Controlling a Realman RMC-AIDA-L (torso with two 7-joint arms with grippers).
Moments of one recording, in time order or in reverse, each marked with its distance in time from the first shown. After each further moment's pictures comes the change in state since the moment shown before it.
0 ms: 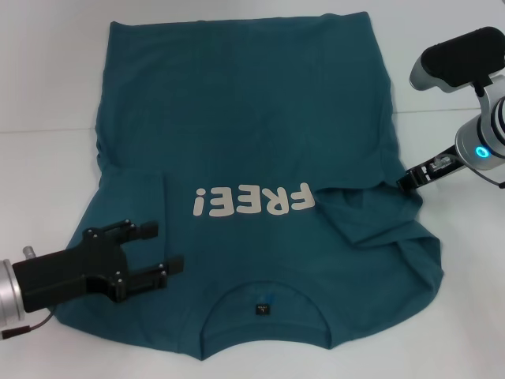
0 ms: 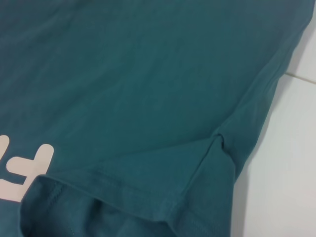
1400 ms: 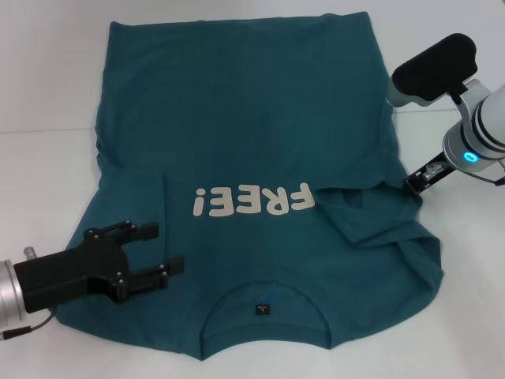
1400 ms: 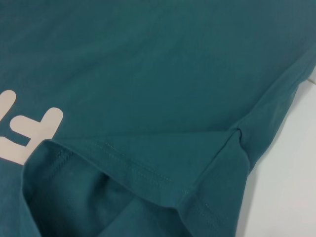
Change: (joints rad) left arm 0.000 -0.002 0.000 0.000 0.003 -0.006 0.000; right arm 0.036 -0.019 -0.185 0.057 -0.002 0.021 0.014
